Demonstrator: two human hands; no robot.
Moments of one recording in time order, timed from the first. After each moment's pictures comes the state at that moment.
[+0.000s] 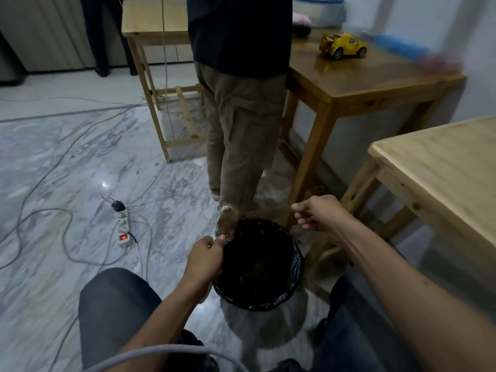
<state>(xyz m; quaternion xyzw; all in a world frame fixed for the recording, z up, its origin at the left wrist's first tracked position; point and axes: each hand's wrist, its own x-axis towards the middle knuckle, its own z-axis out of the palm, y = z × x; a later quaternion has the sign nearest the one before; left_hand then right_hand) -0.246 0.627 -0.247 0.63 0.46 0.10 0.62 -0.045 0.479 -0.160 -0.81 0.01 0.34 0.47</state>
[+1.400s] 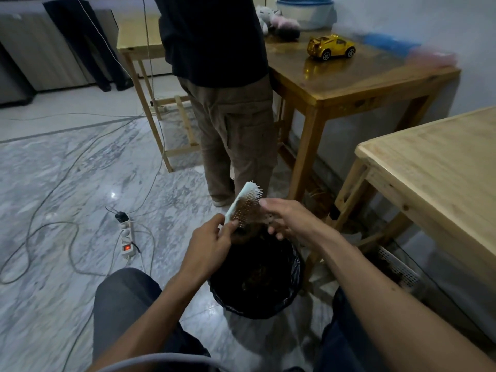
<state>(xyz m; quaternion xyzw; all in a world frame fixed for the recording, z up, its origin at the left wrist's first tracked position) -0.218 0.619 -0.197 0.83 0.32 0.17 0.41 -0.055 0.491 -0.176 -0.70 -0.19 0.43 0.53</state>
